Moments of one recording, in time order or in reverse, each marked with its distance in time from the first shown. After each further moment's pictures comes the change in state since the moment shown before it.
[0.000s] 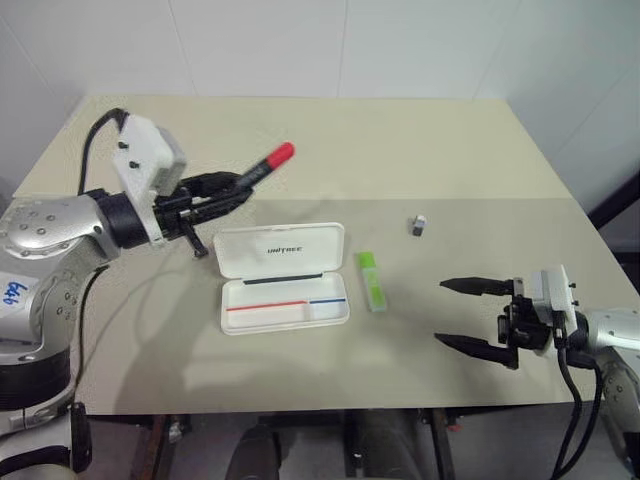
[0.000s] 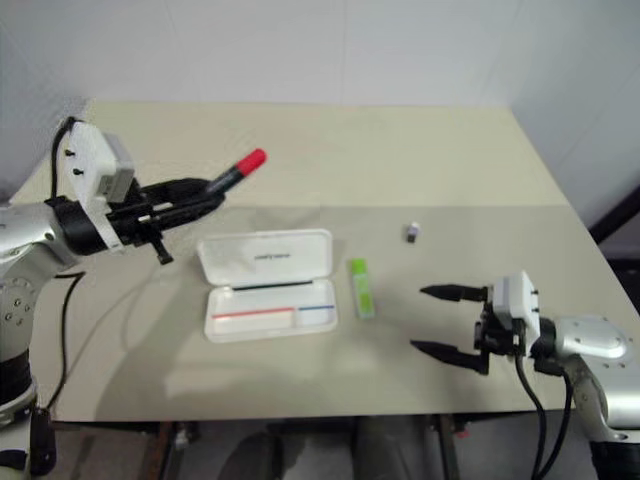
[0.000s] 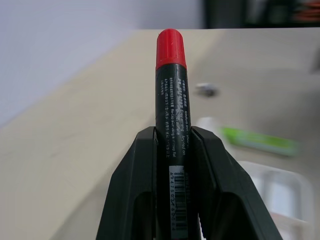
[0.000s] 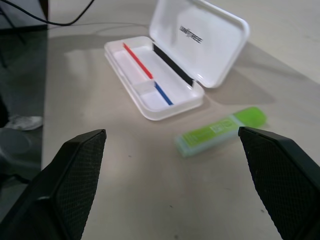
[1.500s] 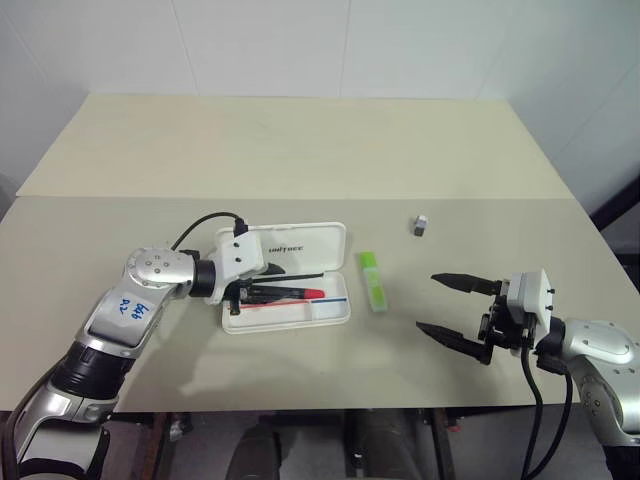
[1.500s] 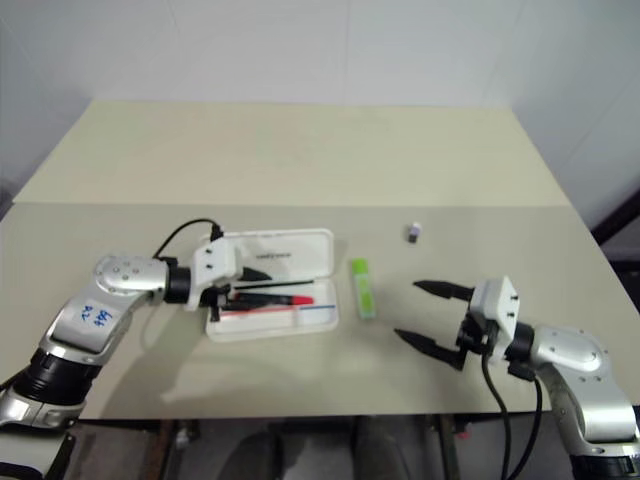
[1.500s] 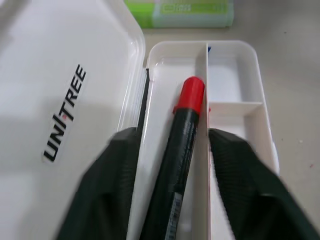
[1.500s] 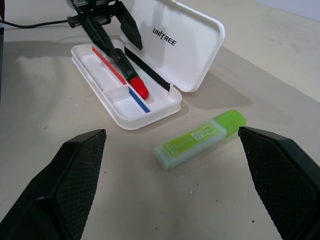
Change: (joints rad) left arm 0.066 -0.059 -0.398 0.307 0.345 -0.347 -0.205; right arm 0.039 0.074 0.044 -0.073 -0.056 -0.024 -0.178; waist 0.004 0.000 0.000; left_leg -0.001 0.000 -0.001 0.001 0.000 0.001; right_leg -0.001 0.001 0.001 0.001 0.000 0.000
